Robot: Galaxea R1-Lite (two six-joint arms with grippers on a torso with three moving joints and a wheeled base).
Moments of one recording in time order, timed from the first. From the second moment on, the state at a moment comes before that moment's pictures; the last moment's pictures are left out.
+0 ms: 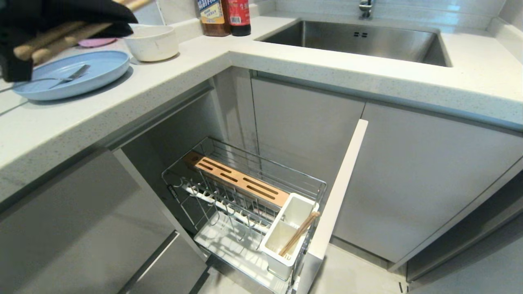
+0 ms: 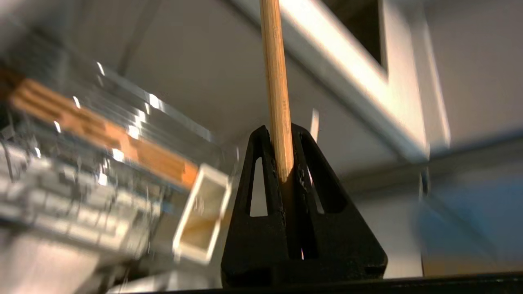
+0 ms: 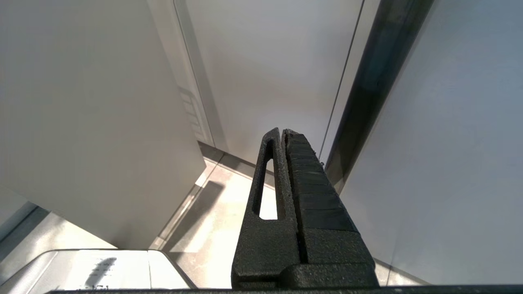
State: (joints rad) left arm -0.90 1.31 -1.70 0.56 0.43 -0.62; right arm 0.00 0.00 0.00 0.00 0.00 0.01
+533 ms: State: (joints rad) left arm -0.95 1.33 -1.70 0.98 0.14 -0.57; right arm 0.00 0.00 0.00 0.00 0.00 0.01
